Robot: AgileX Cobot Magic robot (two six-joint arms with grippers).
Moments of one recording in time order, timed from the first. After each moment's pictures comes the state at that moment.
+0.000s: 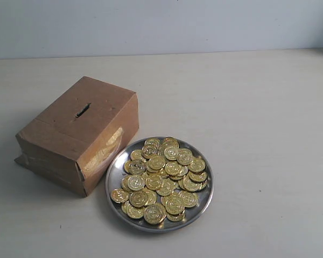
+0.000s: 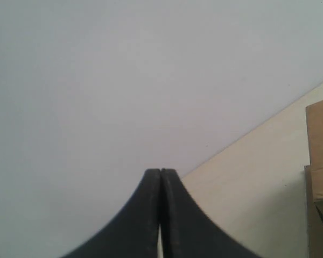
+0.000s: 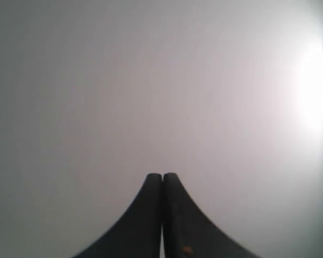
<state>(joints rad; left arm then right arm) -0.04 0.00 -0.07 -0.17 0.10 0.84 -0.38 0.00 -0.69 0.26 0.21 -0.42</state>
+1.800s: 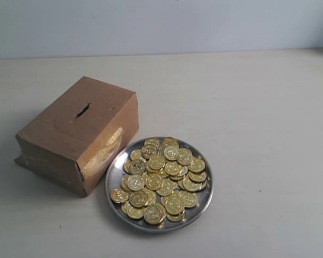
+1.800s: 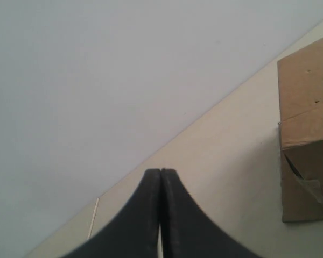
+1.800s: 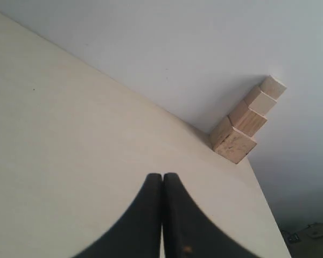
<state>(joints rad) -0.04 0.00 0.00 -0.12 0.14 0.84 -0.10 0.00 0.00 -0.15 0.27 -0.42</state>
